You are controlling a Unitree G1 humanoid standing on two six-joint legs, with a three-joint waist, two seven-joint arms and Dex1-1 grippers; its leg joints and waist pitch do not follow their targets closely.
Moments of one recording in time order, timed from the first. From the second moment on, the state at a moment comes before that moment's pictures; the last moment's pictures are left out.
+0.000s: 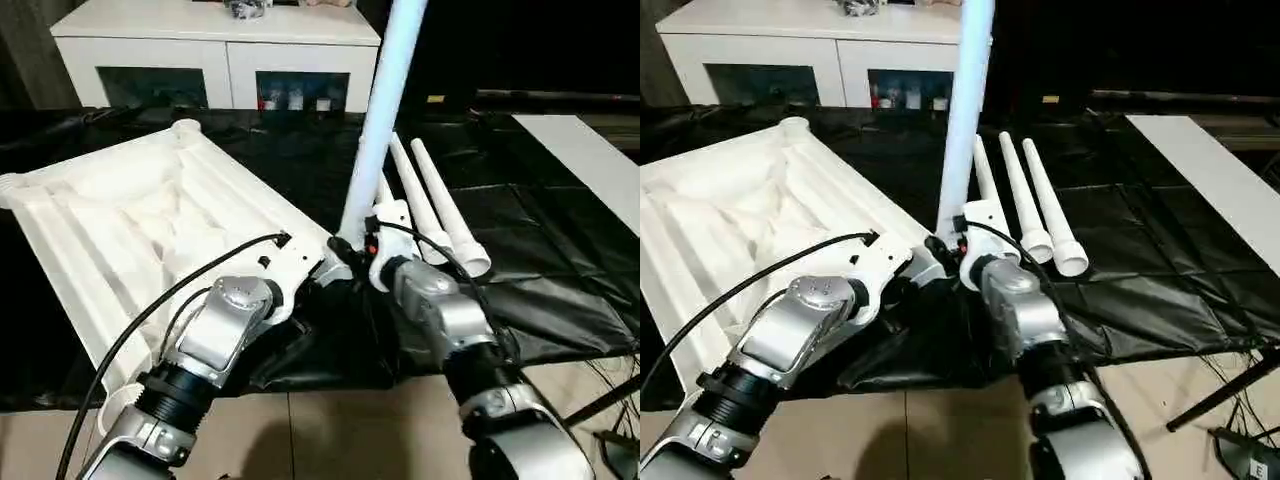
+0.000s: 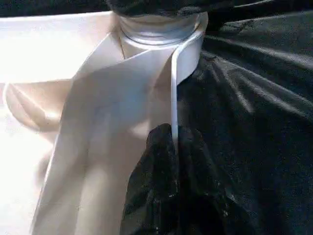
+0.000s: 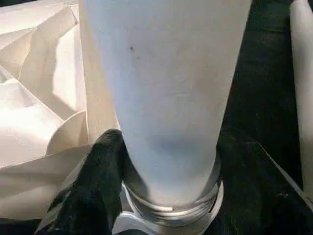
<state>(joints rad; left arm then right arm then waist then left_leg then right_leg) -0.48 0.22 -0.33 0.20 0.08 0.69 -0.55 -0.61 0.00 0.06 0.65 0.15 0.27 0.31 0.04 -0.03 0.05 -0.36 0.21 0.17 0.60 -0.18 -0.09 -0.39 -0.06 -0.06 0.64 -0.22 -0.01</state>
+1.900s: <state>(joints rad) -0.51 0.24 -0.33 0.25 0.10 0.61 -0.60 -0.56 0.02 0.05 0.62 0.13 0.21 0.29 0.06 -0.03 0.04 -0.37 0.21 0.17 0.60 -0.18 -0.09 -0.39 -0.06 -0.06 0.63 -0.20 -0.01</state>
